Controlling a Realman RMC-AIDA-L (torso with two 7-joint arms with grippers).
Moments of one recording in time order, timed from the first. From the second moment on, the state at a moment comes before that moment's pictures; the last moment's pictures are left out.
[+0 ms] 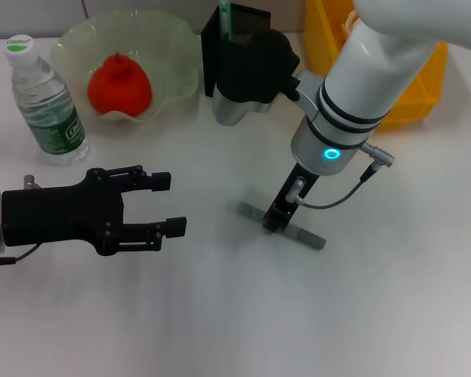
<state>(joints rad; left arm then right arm) -0.50 -2.02 0.64 0.54 2.04 1.74 -1.21 1.11 2.09 -1.80 -0.64 -2.31 -1.22 2.63</state>
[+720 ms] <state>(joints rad) -0.50 -2.02 0.63 0.54 2.04 1.74 -1.21 0.83 2.08 -1.36 -1.00 -2.25 -1.22 2.34</state>
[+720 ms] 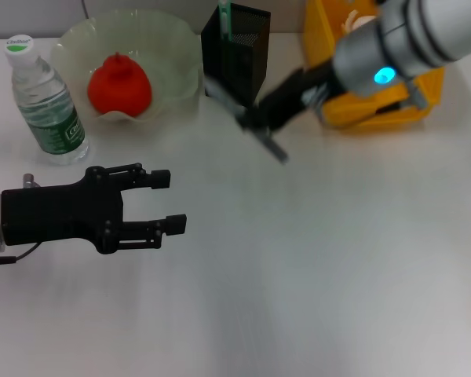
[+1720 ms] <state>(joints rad) -0.50 -2.05 0.63 0.54 2.02 1.73 -1.19 0.93 2.08 -1.07 -0.48 -1.48 -0.77 1.36</state>
